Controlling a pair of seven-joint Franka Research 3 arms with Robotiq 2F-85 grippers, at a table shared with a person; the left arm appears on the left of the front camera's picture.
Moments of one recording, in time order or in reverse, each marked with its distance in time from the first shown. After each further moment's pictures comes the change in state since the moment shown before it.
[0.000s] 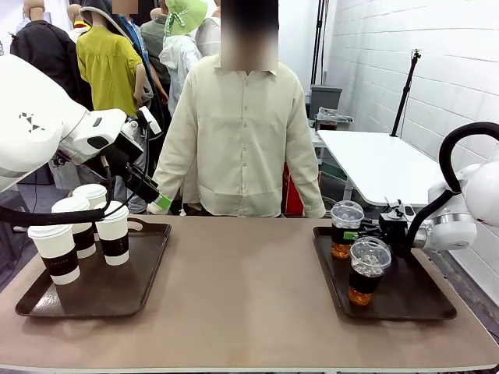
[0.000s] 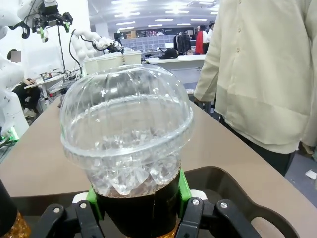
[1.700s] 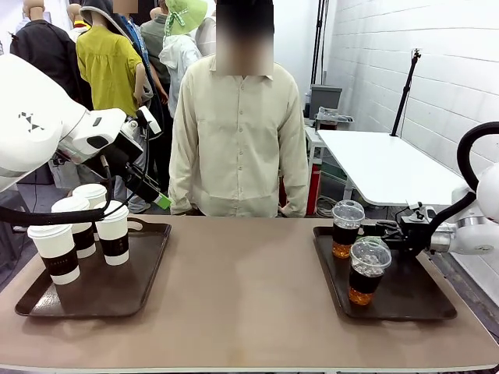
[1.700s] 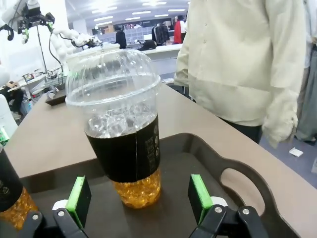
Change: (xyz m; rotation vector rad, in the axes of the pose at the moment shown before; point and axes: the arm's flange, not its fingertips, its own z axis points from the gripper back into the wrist) left arm 0.000 0.000 0.000 0.000 0.000 0.000; right arm -0.004 0.012 0.065 -0.123 0.040 -0.057
